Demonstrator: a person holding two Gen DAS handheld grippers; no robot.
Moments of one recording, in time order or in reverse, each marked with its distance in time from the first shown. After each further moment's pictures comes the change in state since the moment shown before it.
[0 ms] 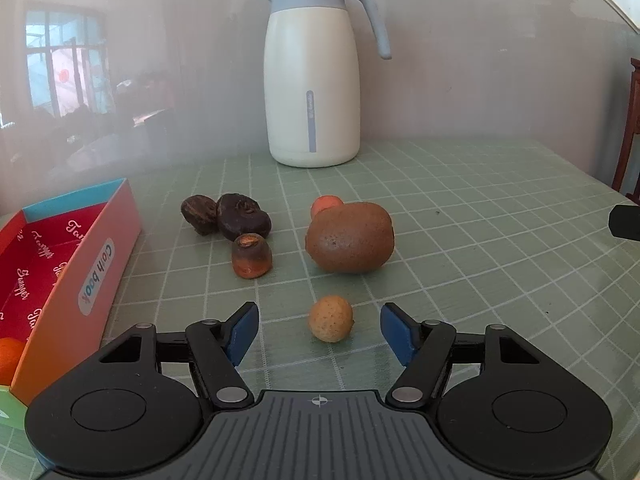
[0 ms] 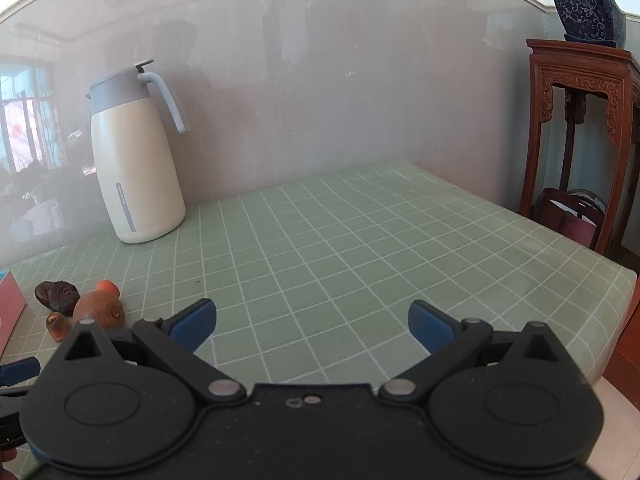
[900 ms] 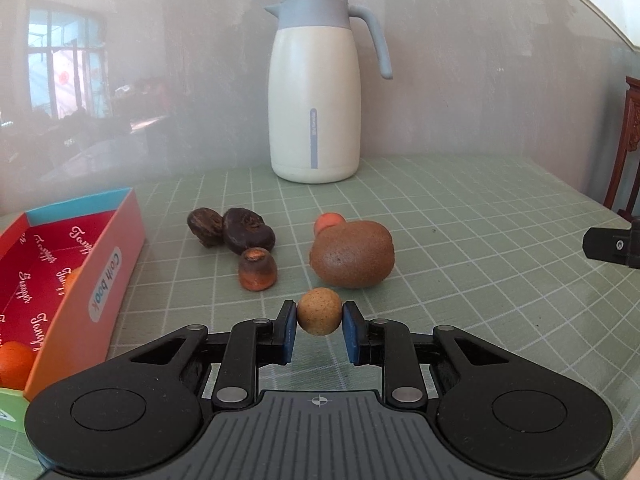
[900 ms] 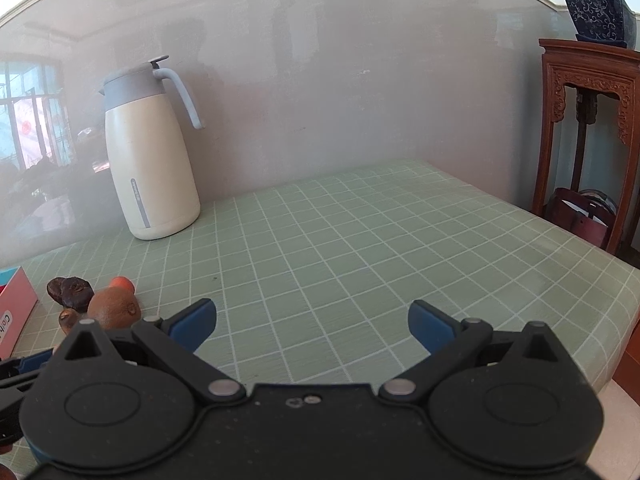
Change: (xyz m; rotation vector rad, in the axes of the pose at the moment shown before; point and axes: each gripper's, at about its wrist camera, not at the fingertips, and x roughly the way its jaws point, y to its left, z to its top) left arm -0.011 0.012 0.004 -0.027 -0.046 -0.018; right arm 0.001 0.010 0.000 -0.013 0.012 0.037
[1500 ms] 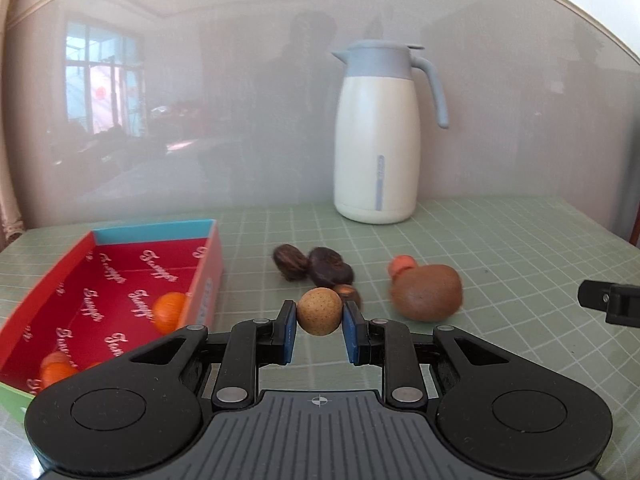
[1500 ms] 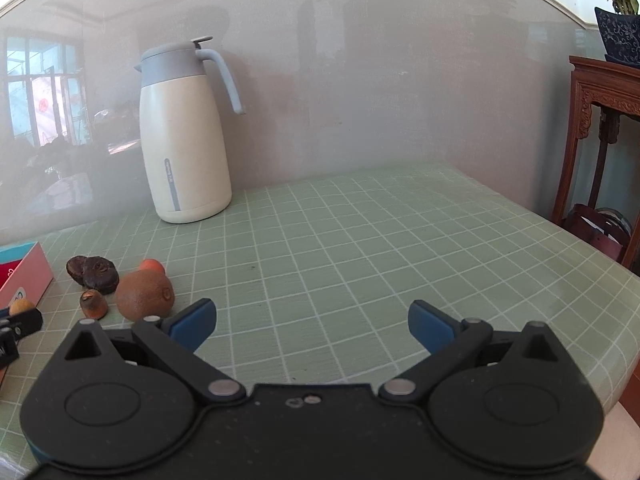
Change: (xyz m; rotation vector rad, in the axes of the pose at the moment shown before) left arm -0.034 0.055 0.005 -0.048 -0.100 0.108; right arm 0.003 0.039 -0.004 -0.077 0.011 0.030
